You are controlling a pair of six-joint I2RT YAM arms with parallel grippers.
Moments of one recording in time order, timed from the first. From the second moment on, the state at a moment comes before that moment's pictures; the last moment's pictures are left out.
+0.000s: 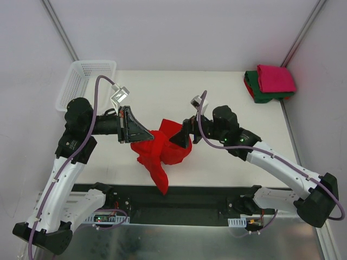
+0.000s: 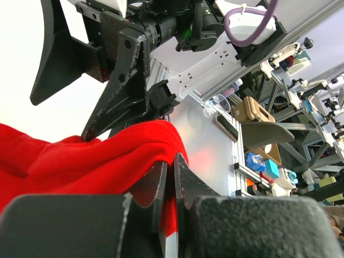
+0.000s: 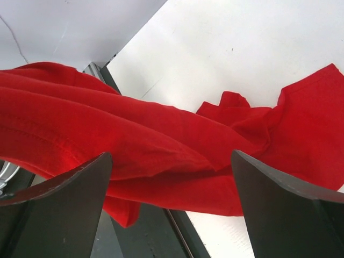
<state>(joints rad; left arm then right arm) -0.30 0.84 1.08 -0.30 1.20 -0.68 0.80 1.14 0.95 -0.13 -0.39 0.42</state>
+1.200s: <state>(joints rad) -0.30 0.85 1.08 -0.30 1.20 -0.68 0.83 1.03 0.92 -0.20 -0.41 0.08</state>
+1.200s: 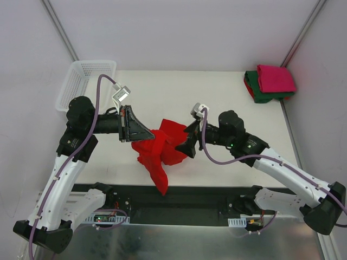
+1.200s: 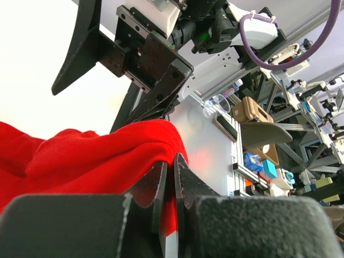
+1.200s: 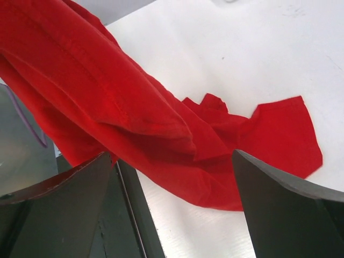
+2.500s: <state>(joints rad) -0.30 0.85 1.05 -0.30 1.20 -0.68 0.84 1.11 0.96 -0.18 -0.51 0.10</state>
